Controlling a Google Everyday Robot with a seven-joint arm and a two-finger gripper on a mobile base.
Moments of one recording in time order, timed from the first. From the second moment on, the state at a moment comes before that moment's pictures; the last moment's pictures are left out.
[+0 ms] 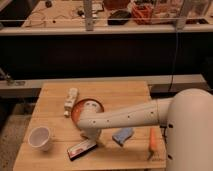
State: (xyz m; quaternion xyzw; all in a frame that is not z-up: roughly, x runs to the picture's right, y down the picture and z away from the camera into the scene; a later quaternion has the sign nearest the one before) arm -0.060 0.277 0.813 -0.28 -0.18 -0.49 0.80
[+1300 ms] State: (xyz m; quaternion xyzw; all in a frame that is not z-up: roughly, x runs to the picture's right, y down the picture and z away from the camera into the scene) arm -0.061 0.277 0.812 -0.28 -0.18 -0.49 0.80
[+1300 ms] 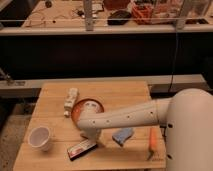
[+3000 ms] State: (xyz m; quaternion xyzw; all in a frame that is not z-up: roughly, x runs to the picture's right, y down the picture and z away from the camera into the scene) arm -0.061 0.278 0.810 -0.28 -0.18 -0.49 0.80
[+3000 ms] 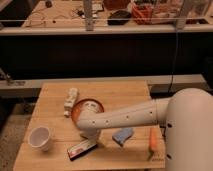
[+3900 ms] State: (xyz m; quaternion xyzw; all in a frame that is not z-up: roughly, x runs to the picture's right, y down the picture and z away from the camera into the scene) arm -0.061 0.277 0.811 -0.29 -0.18 -0.49 0.80
